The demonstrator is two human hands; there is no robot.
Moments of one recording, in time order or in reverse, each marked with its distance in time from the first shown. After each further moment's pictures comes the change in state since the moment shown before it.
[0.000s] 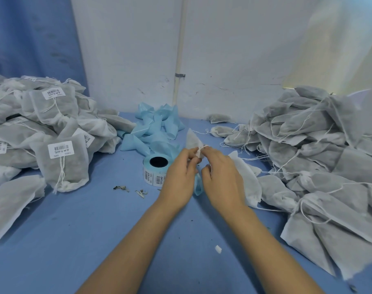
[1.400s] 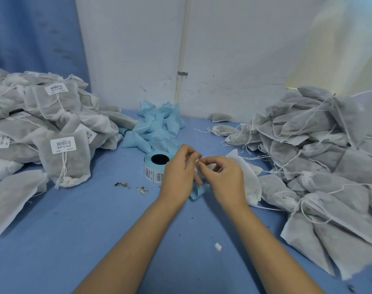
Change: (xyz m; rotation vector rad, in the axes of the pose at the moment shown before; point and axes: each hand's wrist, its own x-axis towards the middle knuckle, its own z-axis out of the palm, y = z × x) left_hand -0.001 0.002 -0.002 0.045 0.076 -0.012; right_hand 0.000 0.007 0.007 0.567 0.101 0.141
